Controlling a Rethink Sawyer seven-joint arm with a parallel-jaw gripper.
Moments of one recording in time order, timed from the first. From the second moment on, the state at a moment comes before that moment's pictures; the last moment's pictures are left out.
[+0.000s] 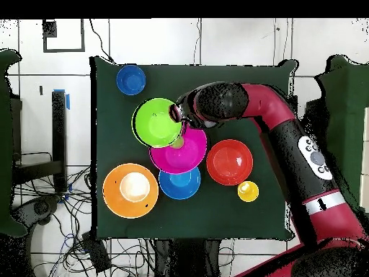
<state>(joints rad) -0.87 -0.37 1.02 1.44 -0.51 1.01 1.42</state>
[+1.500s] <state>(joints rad) -0.83 -0.35 1.01 1.37 -0.51 1.08 1.31</state>
